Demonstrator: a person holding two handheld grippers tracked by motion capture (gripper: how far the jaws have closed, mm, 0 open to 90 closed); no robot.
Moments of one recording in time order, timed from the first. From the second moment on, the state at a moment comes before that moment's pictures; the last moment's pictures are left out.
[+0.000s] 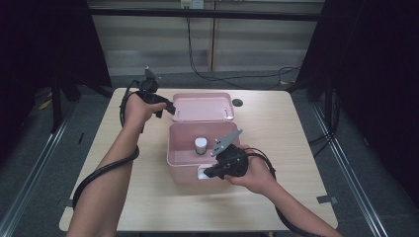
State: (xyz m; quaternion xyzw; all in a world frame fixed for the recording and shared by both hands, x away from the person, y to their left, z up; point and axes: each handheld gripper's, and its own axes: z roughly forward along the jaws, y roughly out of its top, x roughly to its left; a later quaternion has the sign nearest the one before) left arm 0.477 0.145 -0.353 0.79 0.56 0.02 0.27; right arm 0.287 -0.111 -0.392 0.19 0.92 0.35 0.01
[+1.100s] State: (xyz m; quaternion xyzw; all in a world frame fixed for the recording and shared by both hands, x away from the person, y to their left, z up) left arm 0.516 0.124 -0.379 0.78 0.57 0.02 0.25; right arm 0.290 -0.116 -0.396 0.19 0.91 0.37 -0.01
